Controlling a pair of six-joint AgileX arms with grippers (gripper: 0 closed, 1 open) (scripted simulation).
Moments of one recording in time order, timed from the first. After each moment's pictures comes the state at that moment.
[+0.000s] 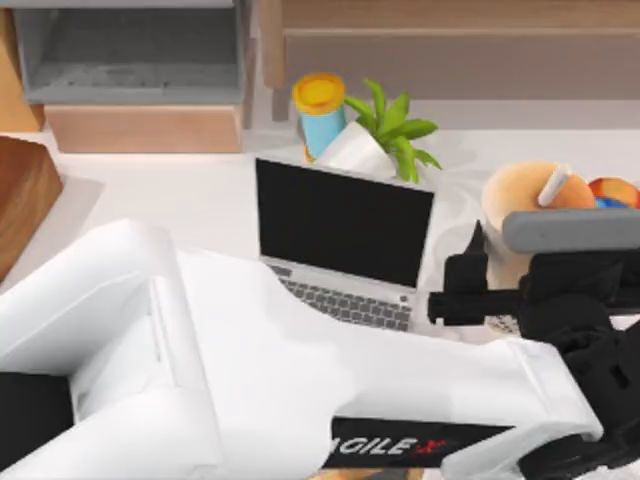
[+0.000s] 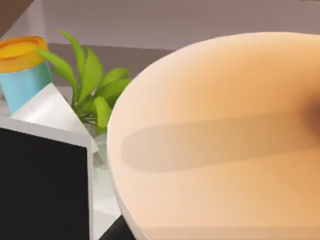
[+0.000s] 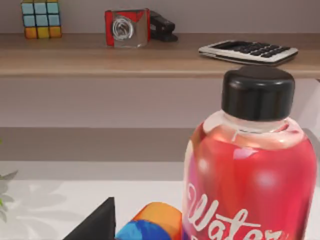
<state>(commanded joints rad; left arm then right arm) -1.29 2.13 1.45 0.03 -1.17 -0.67 0.00 0.00 0.00 0.00 0.00 0.00</state>
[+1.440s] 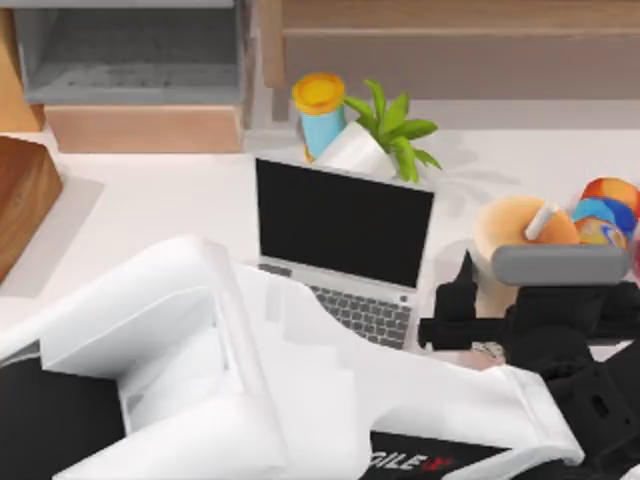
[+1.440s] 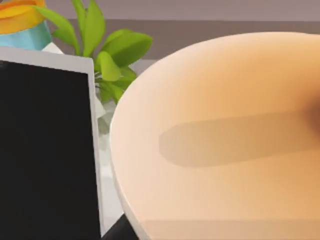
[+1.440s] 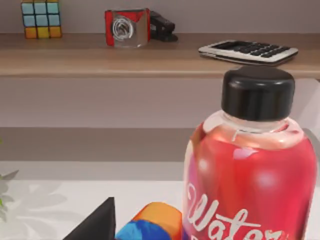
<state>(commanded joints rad) -1.29 2.19 1.40 0.09 -1.16 -0.67 0.00 0.00 0.00 0.00 0.00 0.00</state>
